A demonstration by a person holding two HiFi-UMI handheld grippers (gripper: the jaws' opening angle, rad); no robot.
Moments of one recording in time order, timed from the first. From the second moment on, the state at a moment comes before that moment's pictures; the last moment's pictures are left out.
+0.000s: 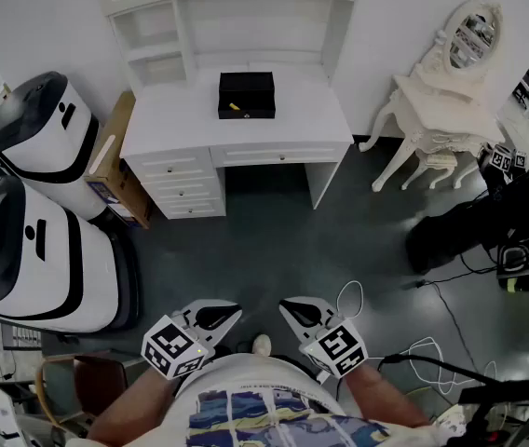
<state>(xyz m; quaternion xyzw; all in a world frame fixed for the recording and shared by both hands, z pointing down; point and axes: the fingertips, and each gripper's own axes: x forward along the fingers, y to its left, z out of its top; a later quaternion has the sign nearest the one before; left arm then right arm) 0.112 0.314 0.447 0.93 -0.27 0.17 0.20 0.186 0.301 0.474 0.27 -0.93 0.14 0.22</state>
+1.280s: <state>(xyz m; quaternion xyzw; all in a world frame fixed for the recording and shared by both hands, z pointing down) 0.043 0.118 0.458 0.94 -0.26 0.13 0.19 0.120 0.106 0.502 0.31 -0.91 0.15 0.24</state>
